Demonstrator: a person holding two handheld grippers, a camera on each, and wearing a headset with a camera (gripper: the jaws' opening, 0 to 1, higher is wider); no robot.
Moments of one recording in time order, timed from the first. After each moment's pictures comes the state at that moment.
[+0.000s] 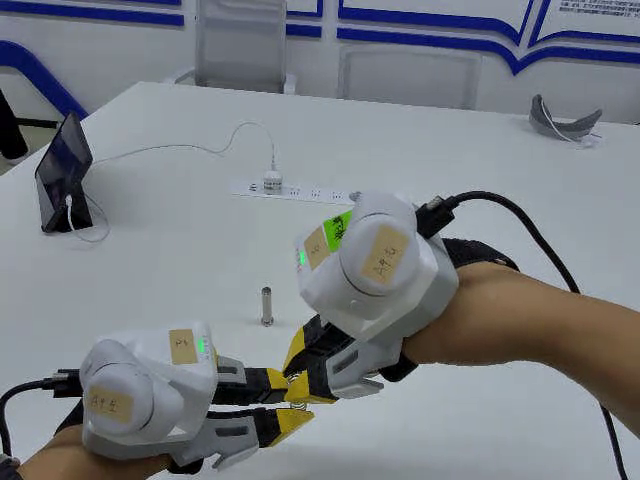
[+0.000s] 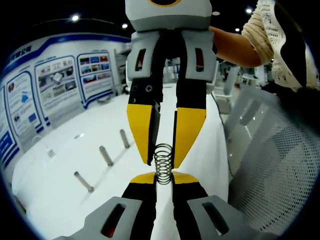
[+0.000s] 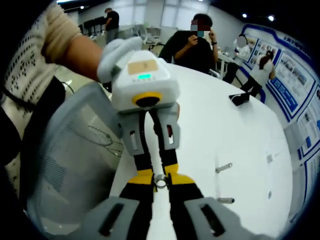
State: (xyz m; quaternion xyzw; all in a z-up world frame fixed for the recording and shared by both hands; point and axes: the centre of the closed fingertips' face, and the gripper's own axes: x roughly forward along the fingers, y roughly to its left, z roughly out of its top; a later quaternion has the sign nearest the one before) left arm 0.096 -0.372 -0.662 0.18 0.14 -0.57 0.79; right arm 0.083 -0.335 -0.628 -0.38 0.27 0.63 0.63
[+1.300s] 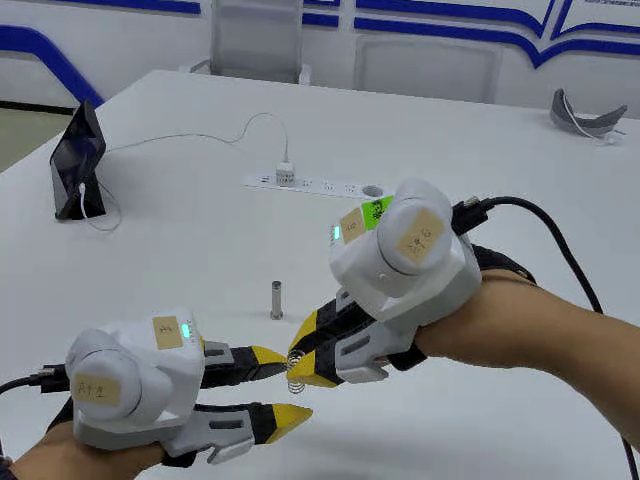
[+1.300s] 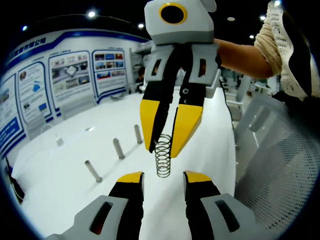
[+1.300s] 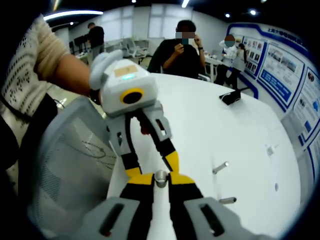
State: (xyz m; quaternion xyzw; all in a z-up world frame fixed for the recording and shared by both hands) left arm 0.110 -0.355 -0.664 0.14 0.15 -0.53 0.82; right arm 0.102 -0.332 -0.628 -0.31 0.26 0.62 0.67
